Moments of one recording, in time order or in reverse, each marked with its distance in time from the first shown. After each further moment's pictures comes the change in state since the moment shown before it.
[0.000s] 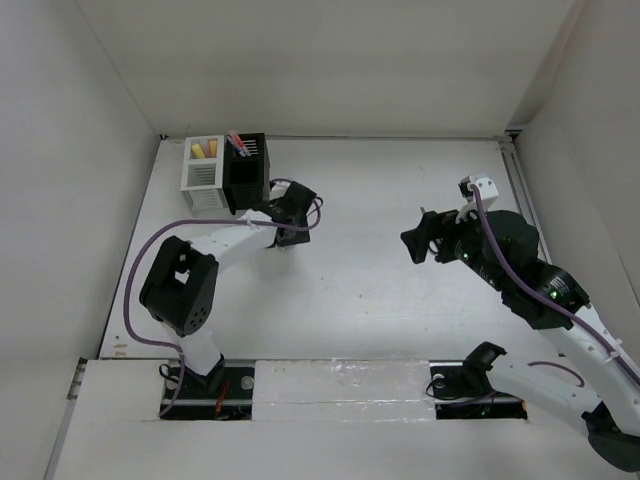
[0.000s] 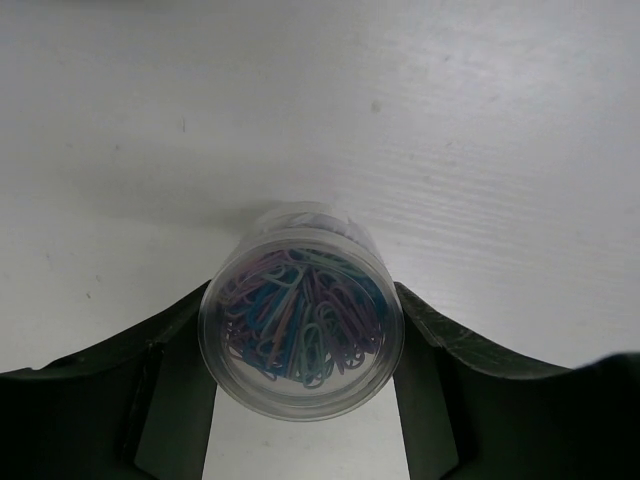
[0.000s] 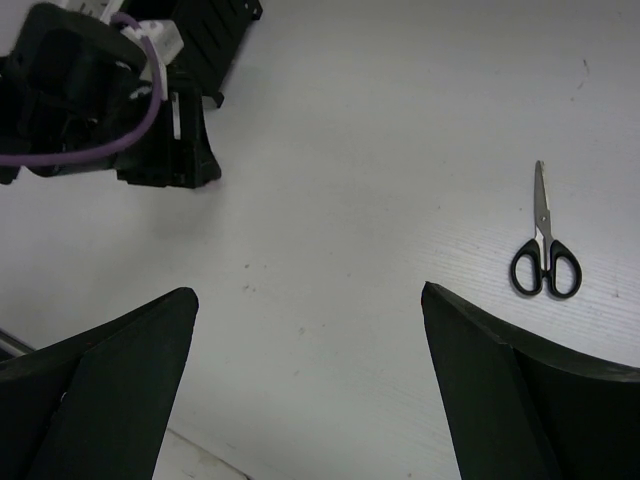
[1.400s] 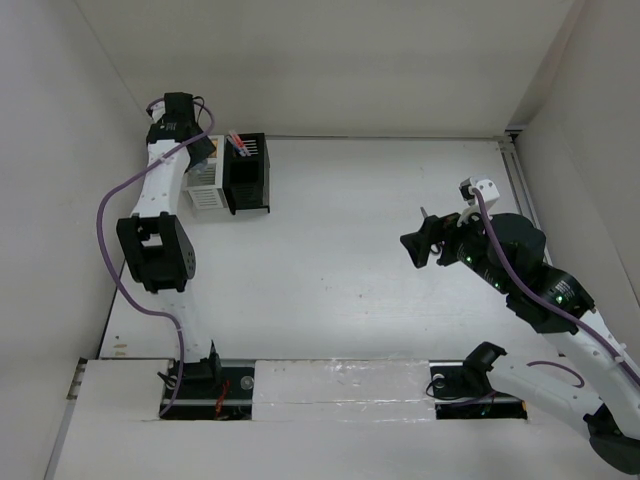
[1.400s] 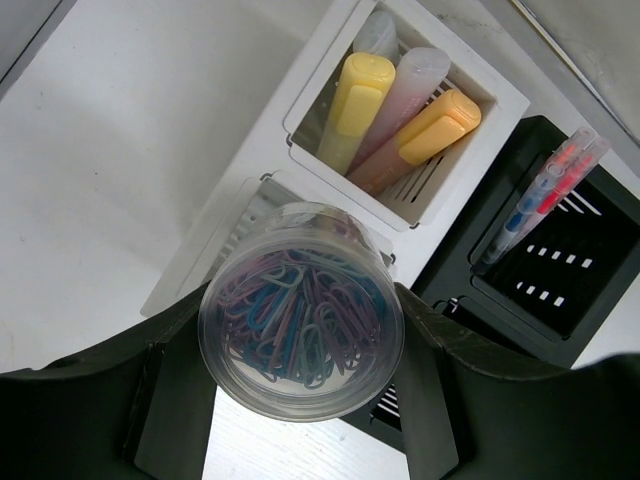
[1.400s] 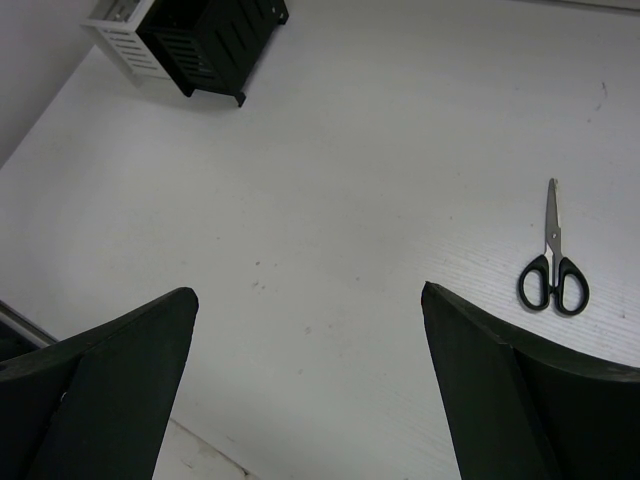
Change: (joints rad) left arm 0.641 0.270 0.813 -0.285 0.138 0.069; right arm 0.007 -0.024 0.000 0.009 -0.045 -0.037
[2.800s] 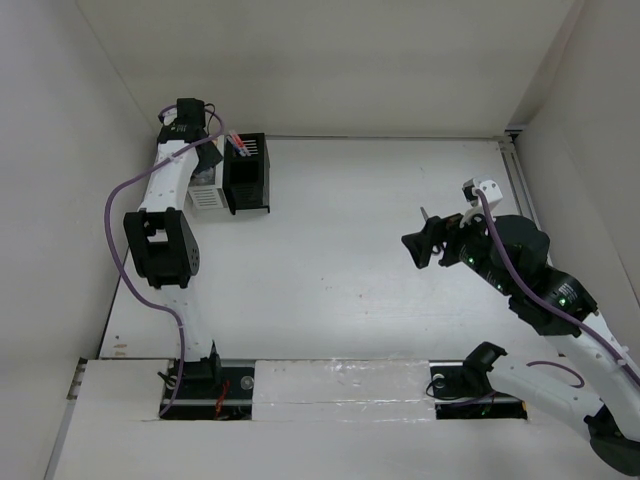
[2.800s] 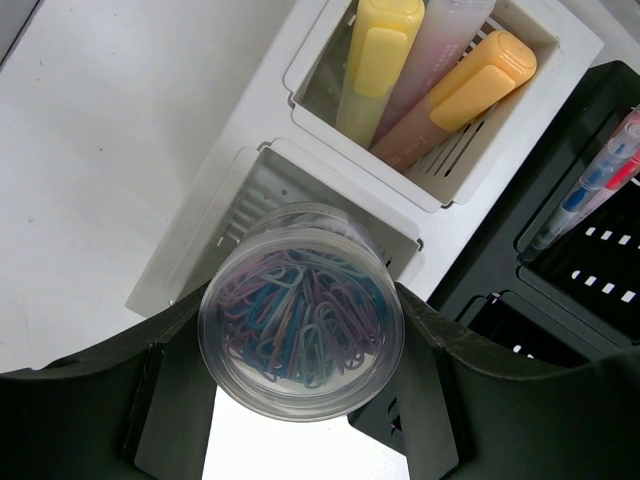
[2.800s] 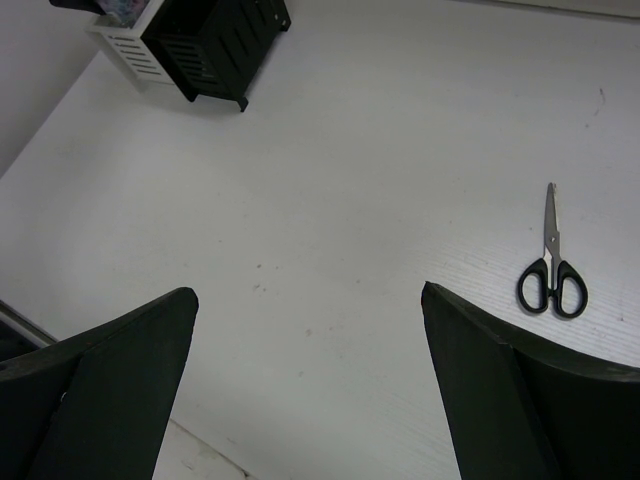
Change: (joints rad) left arm -0.030 0.044 -0.008 -0.039 -0.046 0.019; right arm 0.000 -0.014 -0.001 0.002 0.000 -0.003
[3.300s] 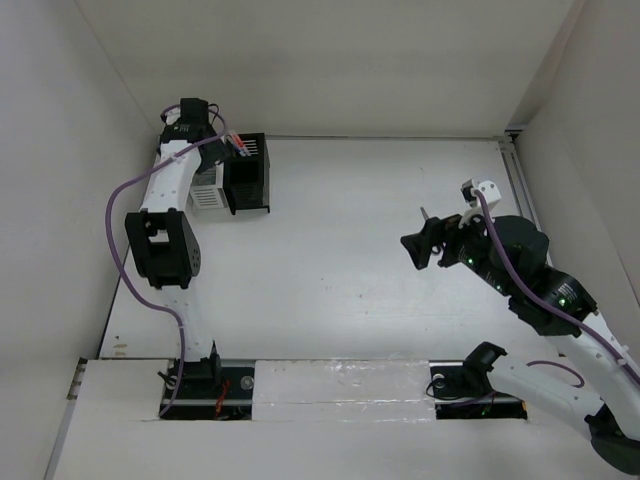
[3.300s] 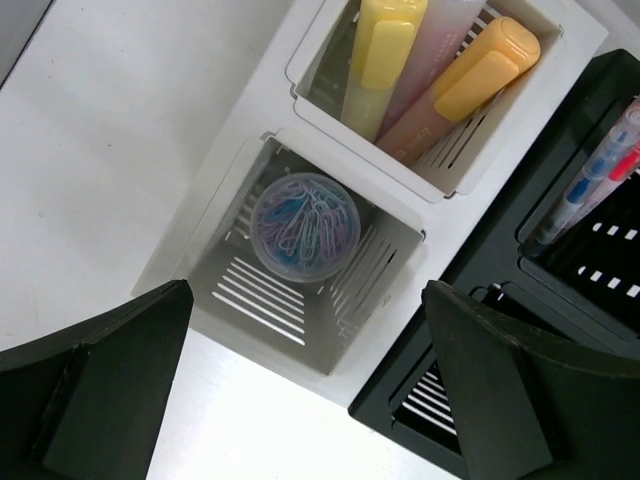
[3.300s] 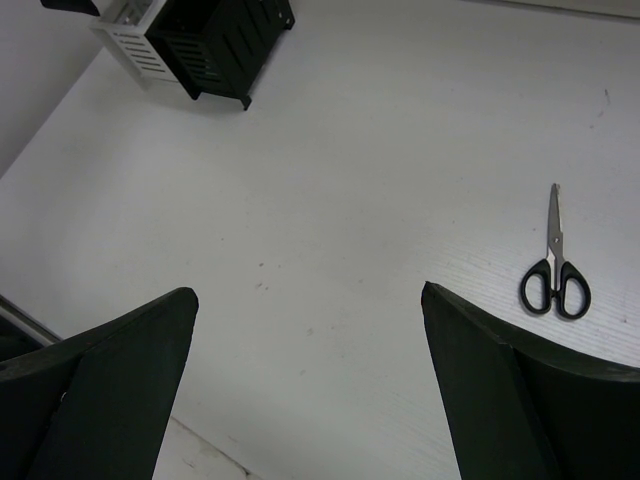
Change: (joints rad) left arm -0.018 -0.003 0.001 -0.011 -0.028 0.002; right arm 0.012 0.000 0.000 0.000 0.001 0.000
